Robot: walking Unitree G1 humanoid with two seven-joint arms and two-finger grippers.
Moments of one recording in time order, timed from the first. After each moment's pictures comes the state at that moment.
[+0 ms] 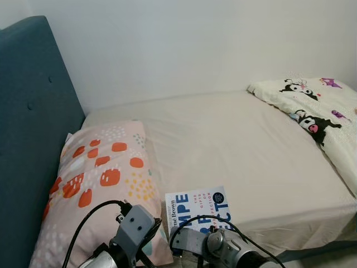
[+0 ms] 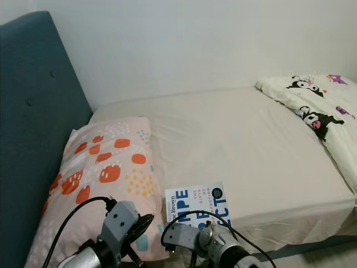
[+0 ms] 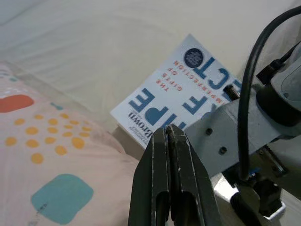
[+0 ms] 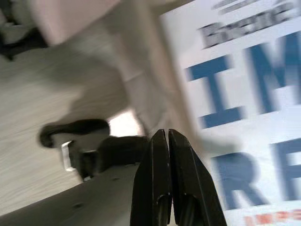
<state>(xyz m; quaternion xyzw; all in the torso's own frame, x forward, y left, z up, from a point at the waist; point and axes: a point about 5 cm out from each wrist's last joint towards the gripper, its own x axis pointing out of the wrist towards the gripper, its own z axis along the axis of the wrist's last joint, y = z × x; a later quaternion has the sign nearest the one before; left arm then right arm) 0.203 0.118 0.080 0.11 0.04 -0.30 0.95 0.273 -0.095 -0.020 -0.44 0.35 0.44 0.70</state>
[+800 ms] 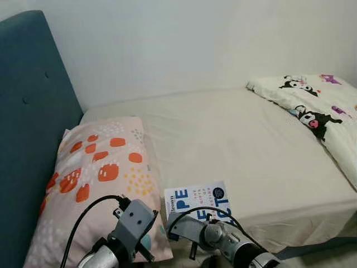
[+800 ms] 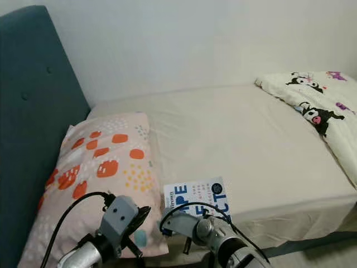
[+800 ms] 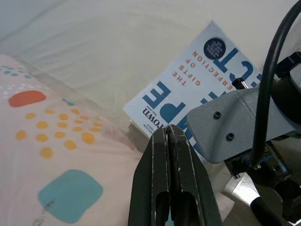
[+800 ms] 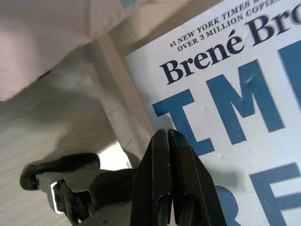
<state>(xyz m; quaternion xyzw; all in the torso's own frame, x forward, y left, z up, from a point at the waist) 0.211 0.120 0.084 0.13 0.02 -0.28 0.95 0.283 -0.088 -0.011 -0.40 0.31 0.43 0.75</state>
